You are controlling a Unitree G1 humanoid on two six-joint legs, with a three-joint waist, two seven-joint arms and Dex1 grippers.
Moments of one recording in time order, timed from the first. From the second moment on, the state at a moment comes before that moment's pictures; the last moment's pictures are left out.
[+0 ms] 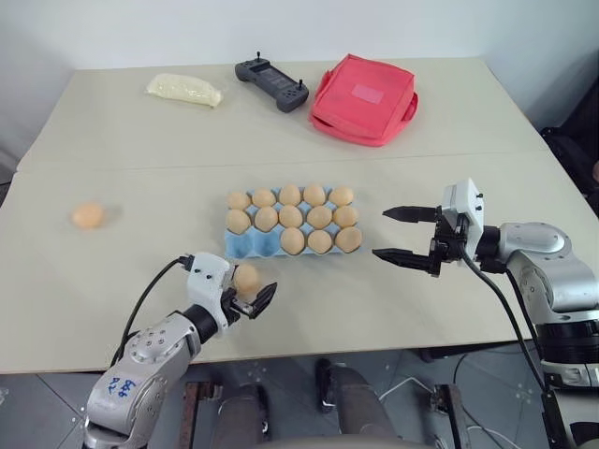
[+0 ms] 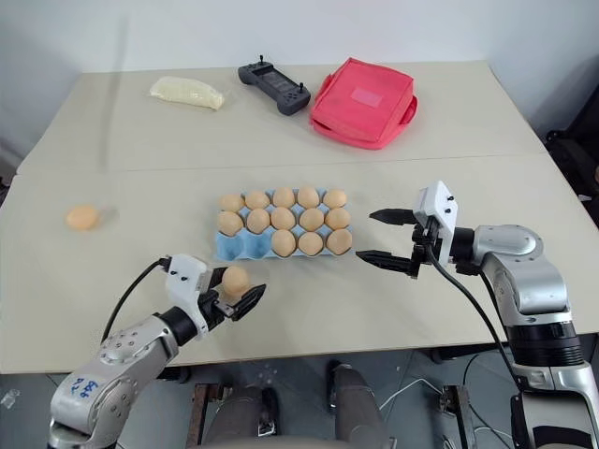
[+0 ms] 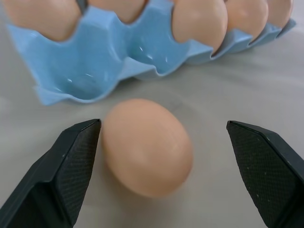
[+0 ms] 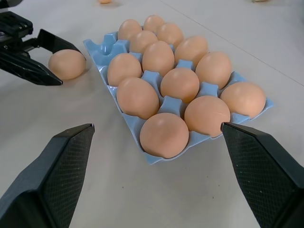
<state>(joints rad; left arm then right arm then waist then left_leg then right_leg) 0.08 0.38 0.01 -0.65 -0.44 0.82 -0.20 -0.44 -0.72 -0.04 0.00 0.46 0.37 1.18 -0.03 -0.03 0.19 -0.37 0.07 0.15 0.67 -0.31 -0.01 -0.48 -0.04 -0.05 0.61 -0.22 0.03</state>
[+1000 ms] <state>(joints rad) -0.16 0.35 -0.01 -0.51 -0.37 0.59 -0.33 -0.41 -0.72 -0.05 0.00 0.46 0.37 1.16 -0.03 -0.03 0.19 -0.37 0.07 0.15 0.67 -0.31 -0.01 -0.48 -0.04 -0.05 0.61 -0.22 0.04</state>
